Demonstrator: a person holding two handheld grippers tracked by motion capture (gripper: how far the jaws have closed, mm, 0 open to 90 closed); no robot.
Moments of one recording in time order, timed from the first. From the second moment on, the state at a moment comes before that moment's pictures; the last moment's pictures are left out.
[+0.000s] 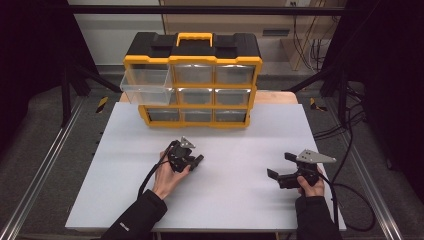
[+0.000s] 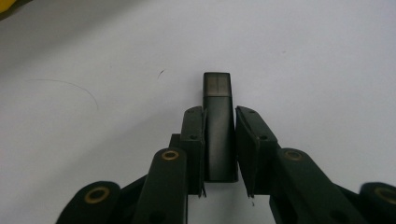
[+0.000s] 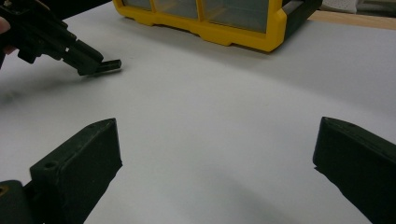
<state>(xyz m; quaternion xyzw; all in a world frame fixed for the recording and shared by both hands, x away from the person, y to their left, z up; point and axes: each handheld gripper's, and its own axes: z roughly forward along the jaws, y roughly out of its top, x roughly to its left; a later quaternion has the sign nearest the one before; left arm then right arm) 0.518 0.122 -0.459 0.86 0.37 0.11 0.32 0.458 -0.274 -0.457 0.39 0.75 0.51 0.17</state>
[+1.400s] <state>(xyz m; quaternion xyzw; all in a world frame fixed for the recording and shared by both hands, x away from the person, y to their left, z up) 0.505 0.139 -0.422 0.85 0.37 0.11 0.35 0.457 -0.274 -0.457 0.39 0.75 0.51 0.17</state>
